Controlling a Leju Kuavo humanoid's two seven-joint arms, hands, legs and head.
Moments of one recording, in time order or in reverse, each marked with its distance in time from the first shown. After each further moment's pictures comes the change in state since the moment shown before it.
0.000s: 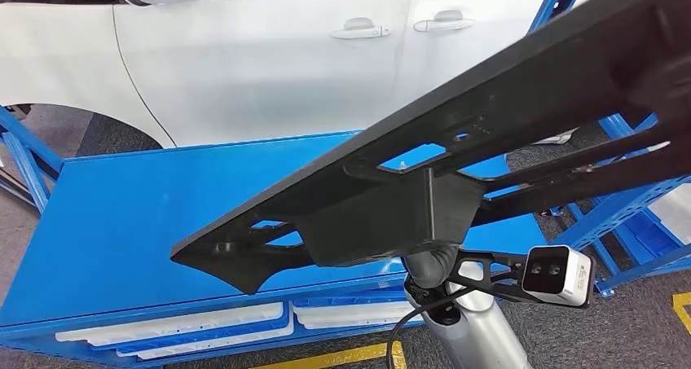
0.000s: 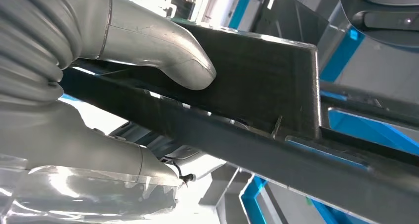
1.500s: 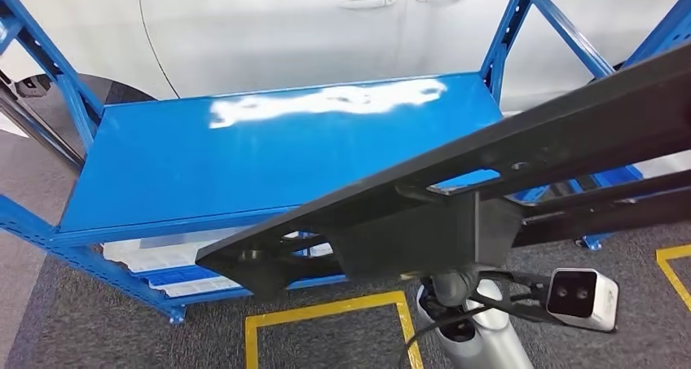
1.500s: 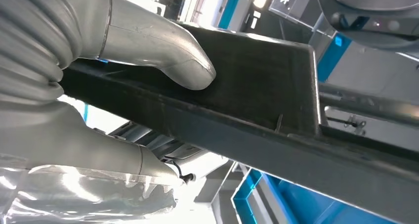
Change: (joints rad) left arm -0.001 0.033 -0.008 0.001 -0.053 0.017 0.028; right arm 0.109 0.008 -0.080 -0.068 -0.006 0.075 -0.020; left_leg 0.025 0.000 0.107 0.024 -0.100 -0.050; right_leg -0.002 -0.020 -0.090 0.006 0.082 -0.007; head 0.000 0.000
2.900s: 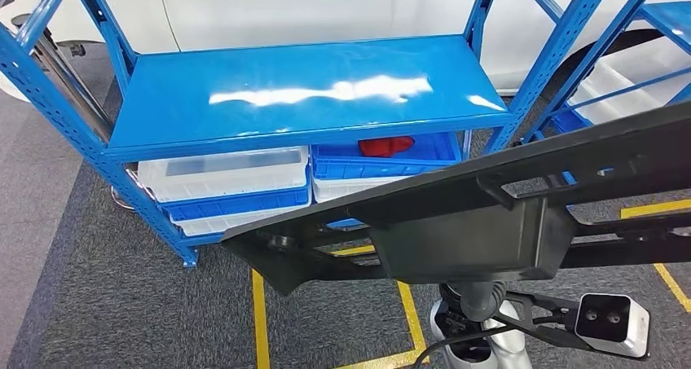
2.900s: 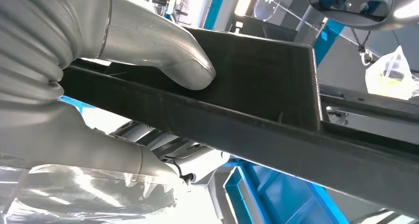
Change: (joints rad) left arm 0.002 0.057 -0.016 -0.001 -0.019 0.007 0.072; right arm 0.133 0.059 -0.122 -0.059 -0.011 0.055 0.000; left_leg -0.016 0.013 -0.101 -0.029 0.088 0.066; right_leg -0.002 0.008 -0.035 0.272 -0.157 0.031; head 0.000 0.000
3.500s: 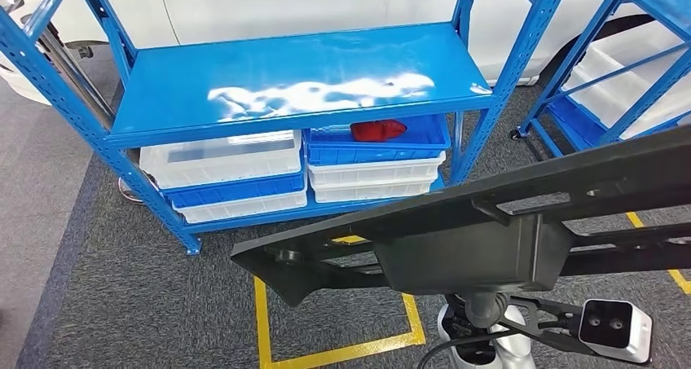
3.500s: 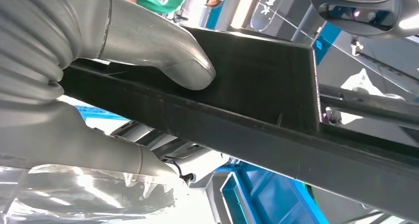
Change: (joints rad) left arm 0.002 -0.009 0.000 0.000 0.004 0.027 0.028; right arm 0.029 0.010 -0.053 0.007 0.029 0.079 0.000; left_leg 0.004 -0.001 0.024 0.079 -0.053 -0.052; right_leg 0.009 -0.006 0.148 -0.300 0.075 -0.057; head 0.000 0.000
